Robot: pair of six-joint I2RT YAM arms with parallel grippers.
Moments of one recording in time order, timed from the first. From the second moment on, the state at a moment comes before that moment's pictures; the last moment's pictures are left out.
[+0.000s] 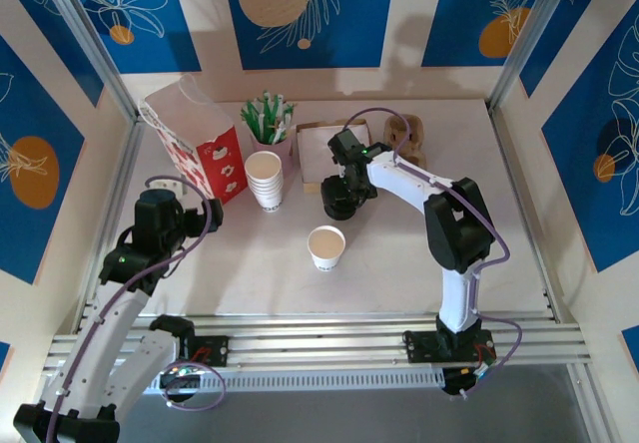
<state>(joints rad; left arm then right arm) -0.24 0.73 0.78 -0.65 -0.15 -0.28 0.55 1.94 1.48 -0.80 0.02 0.33</state>
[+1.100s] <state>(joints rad) -0.24 0.74 0.78 -0.65 -0.15 -0.28 0.54 1.88 1.48 -0.81 0.01 0.33</state>
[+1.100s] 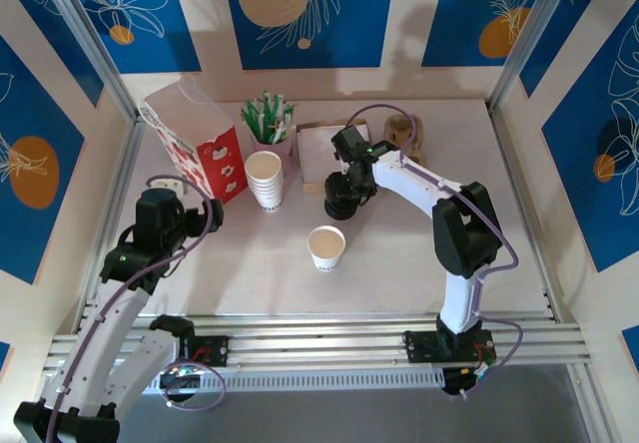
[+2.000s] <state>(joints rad) -0.24 0.74 0.78 -0.65 -0.15 -0.28 0.72 1.52 1.45 -1.01 -0.06 0.32</state>
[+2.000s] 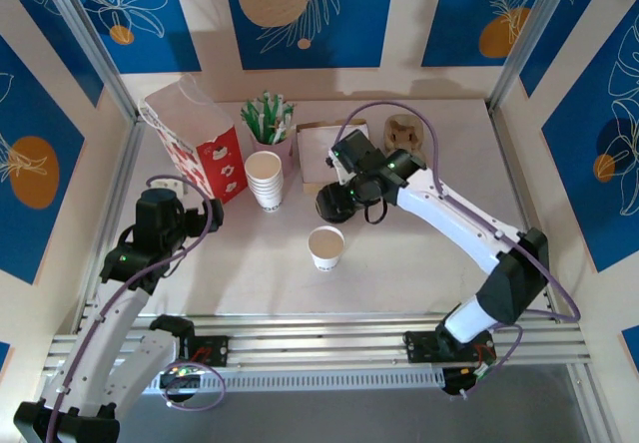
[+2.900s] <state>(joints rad) -0.24 0.74 0.78 -0.65 -0.15 -0.28 0.91 1.67 1.48 -1.17 0.04 0.32</state>
